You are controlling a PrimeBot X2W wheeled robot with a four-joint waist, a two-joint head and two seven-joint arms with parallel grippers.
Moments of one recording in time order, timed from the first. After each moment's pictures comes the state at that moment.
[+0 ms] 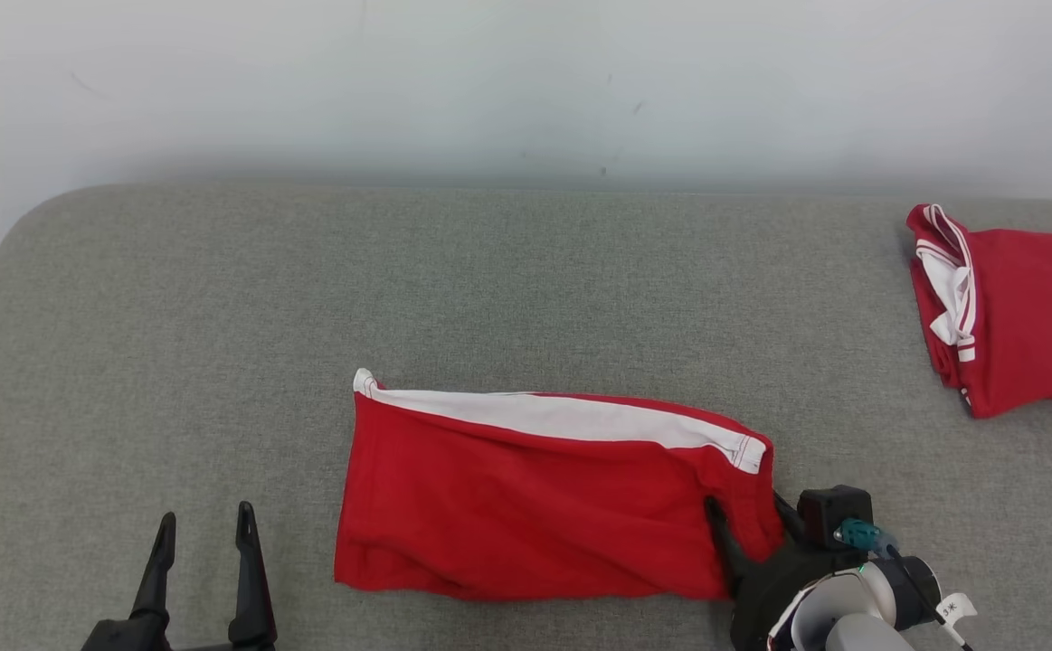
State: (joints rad) left arm 0.00 0.05 0.04 0.16 -0.16 -0.03 -0.26; right arm -0.34 -0.09 0.13 0.77 0.16 0.13 -0.12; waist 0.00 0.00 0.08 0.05
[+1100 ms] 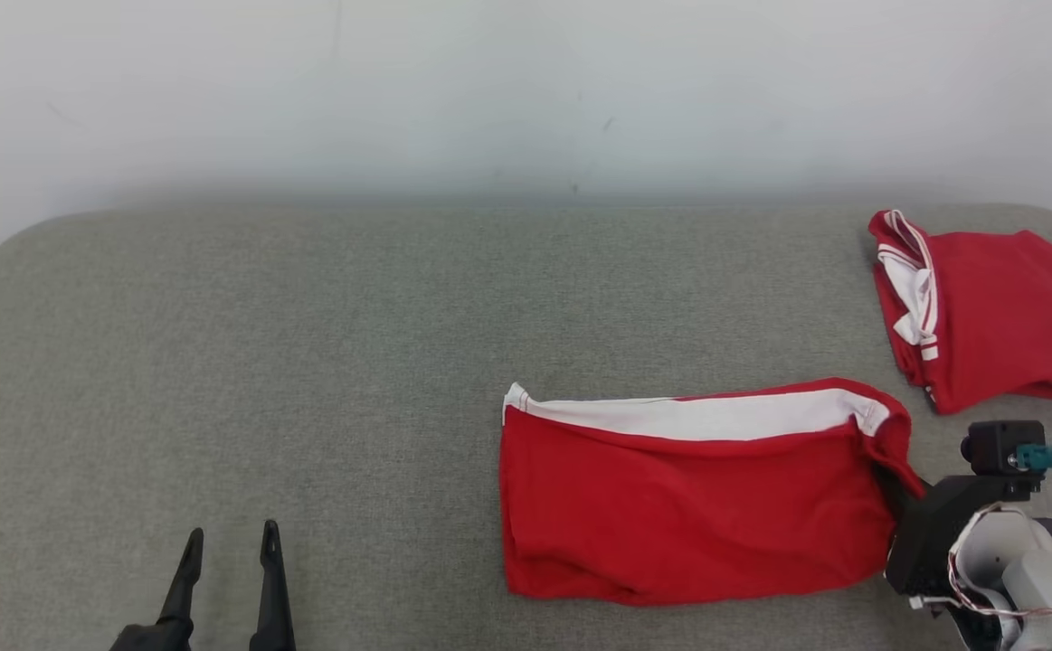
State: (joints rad) left arm 0.00 0.05 0.02 0.22 -0.16 -0.05 -0.26; right arm -0.40 -0.45 0.33 0.71 0.66 0.13 0.12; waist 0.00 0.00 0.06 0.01
